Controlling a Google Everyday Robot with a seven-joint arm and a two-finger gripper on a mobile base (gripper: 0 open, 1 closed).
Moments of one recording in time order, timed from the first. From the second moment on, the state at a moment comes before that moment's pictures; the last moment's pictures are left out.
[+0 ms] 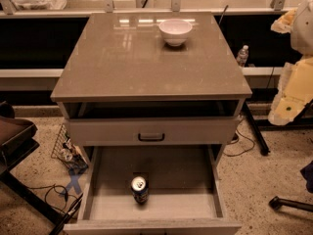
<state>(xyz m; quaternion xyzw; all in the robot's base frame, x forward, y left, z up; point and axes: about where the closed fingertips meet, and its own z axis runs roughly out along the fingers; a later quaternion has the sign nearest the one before) 0.437 -0.211 0.997 -0.60 0.77 -0.06 0.19</state>
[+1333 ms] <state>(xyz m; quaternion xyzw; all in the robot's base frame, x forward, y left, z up) 0.427 -0.218 0.855 -0.56 0.74 0.07 0.36</state>
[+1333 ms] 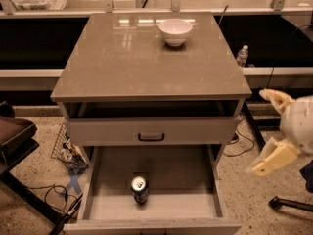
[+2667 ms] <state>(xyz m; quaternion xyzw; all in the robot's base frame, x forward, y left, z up) 0.434 -0.178 0.727 -0.50 0.70 0.21 0.47</state>
